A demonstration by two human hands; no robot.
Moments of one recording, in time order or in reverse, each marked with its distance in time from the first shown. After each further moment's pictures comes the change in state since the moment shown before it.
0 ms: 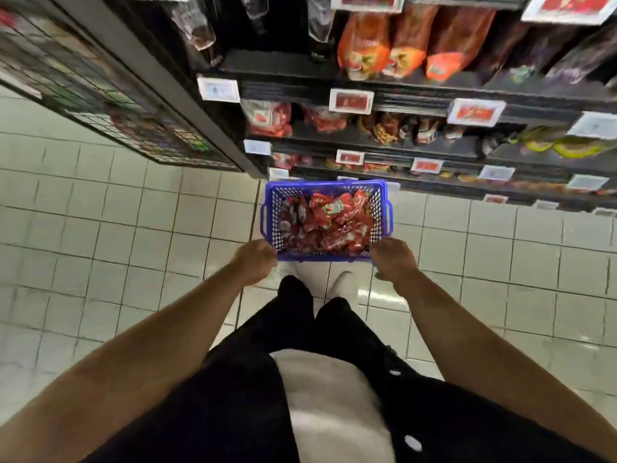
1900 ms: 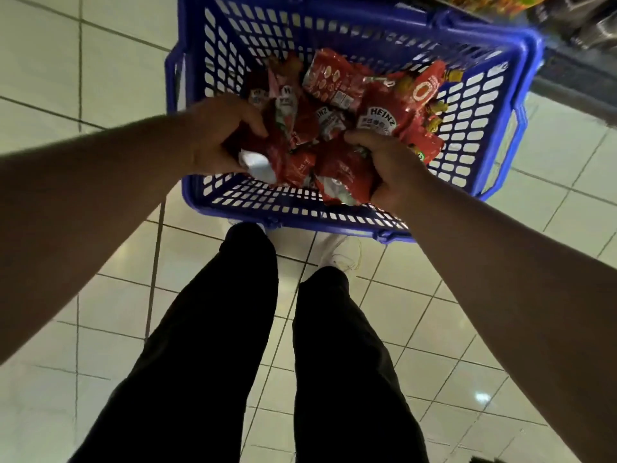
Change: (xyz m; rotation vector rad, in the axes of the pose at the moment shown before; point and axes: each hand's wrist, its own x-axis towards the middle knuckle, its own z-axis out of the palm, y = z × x) left_hand 0.425 -0.117 0.158 -0.974 -0.501 -0.121; right_hand 0.405 0.113 0.197 0.413 -0.312 0.327
